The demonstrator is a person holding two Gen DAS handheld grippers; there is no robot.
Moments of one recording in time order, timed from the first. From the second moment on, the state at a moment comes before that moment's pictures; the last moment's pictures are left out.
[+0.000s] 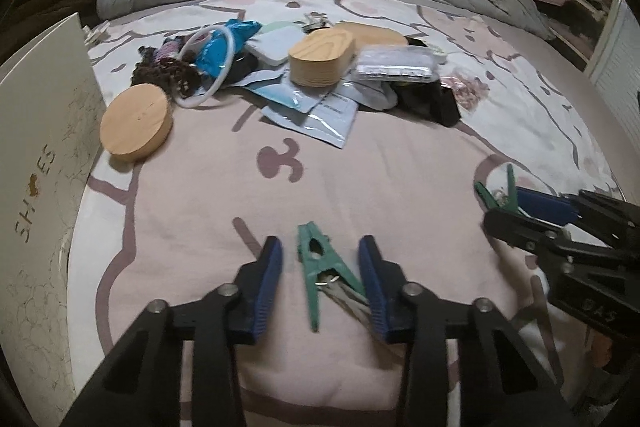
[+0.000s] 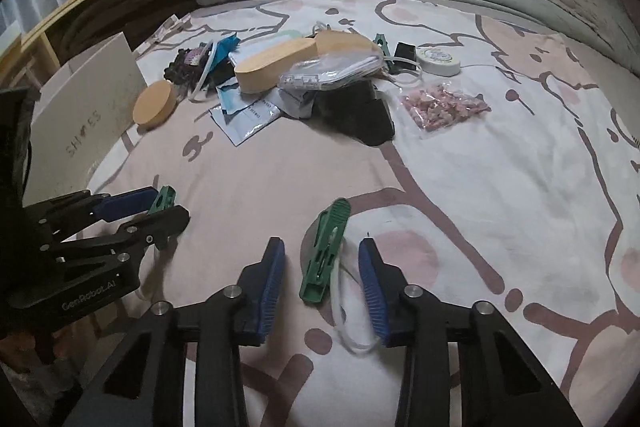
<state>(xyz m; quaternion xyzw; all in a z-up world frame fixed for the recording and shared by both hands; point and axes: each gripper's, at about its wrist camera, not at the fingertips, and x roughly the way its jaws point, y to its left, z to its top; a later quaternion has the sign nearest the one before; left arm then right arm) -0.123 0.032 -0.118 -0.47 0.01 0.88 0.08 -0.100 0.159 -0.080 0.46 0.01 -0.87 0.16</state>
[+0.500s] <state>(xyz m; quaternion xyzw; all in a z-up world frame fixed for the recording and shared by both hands) -0.124 0.028 -0.110 -0.46 -0.02 0.88 0.09 -0.097 0.166 -0.070 0.43 -0.02 -0.89 0.17</state>
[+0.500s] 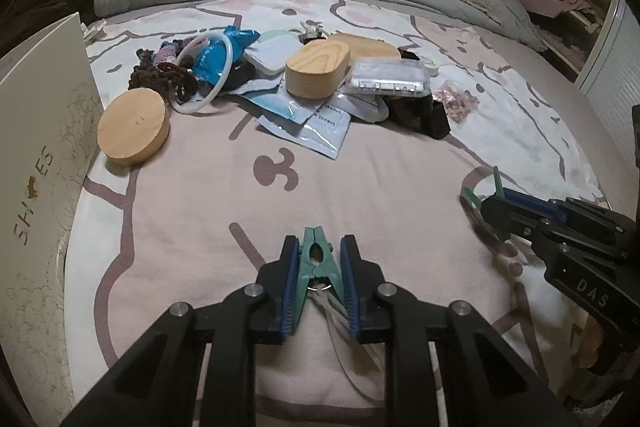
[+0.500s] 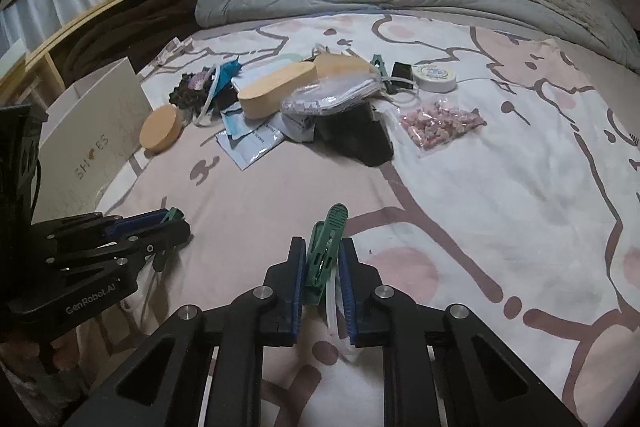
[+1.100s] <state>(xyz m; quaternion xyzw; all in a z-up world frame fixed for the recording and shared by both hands) -0.119 0.022 -0.088 -0.41 0.00 0.91 0.07 -0.089 0.167 -0.048 0.41 -0.06 -0.89 0.18</state>
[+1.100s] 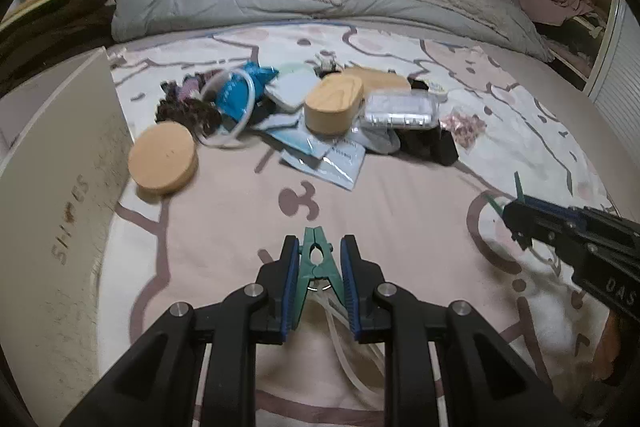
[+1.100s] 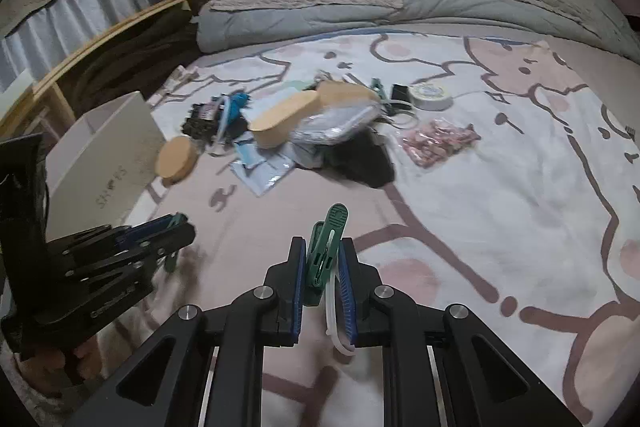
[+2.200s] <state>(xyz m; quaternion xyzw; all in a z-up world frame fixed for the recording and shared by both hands) -0.067 -0.026 0.023 -0.25 -0.04 0.97 0.05 -0.056 0.109 0.046 0.30 -0.09 -0.92 0.25</state>
